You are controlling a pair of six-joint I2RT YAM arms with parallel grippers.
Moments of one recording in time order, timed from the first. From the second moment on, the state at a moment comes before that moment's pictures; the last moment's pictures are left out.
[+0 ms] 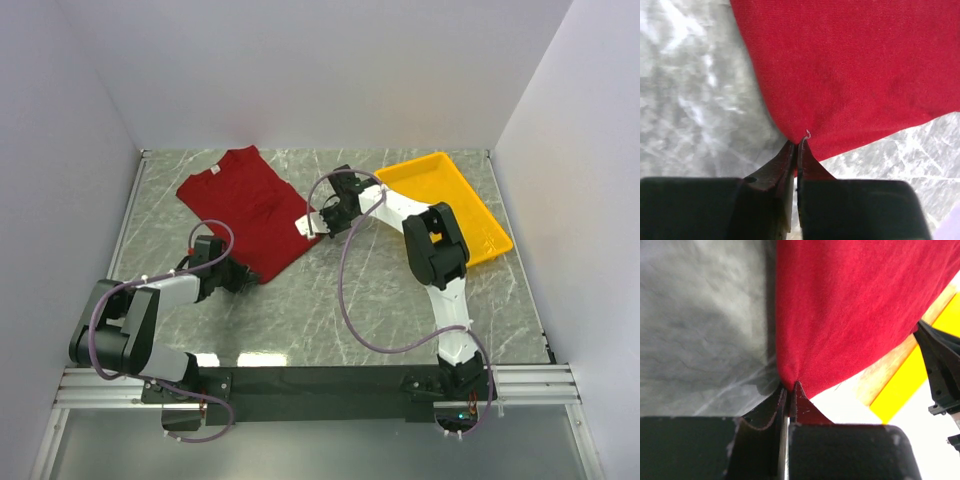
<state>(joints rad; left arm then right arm) -0.20 1.43 0.47 0.09 0.26 -1.24 0.51 2.24 1.73 -0.69 -0.46 -1.61</state>
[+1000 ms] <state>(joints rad) -0.55 0.75 0.34 -0.31 0.24 -1.48 0.48 1.58 1.31 -0.89 -0.60 -1.28</state>
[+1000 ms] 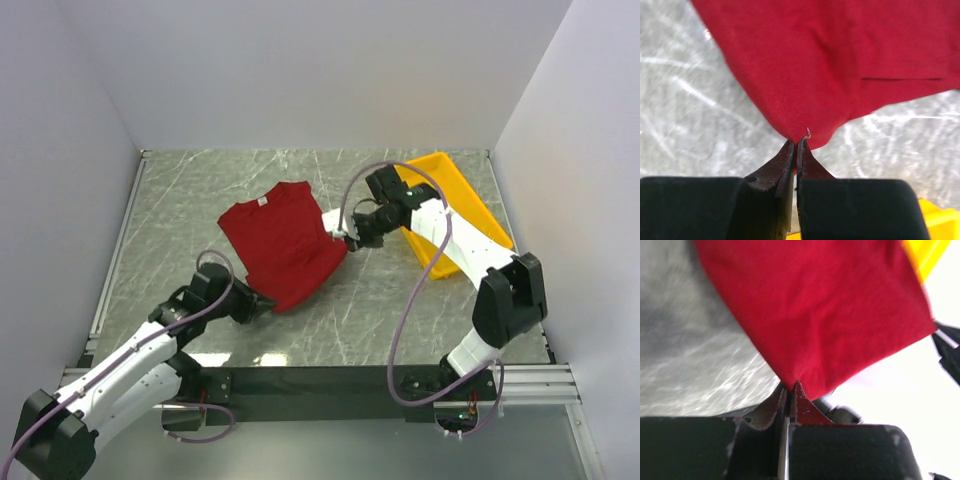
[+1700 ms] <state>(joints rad) -0.06 1.07 0.62 -0.25 0.32 -1.29 0.48 2.08 1.97 -0.99 -0.62 -1.16</state>
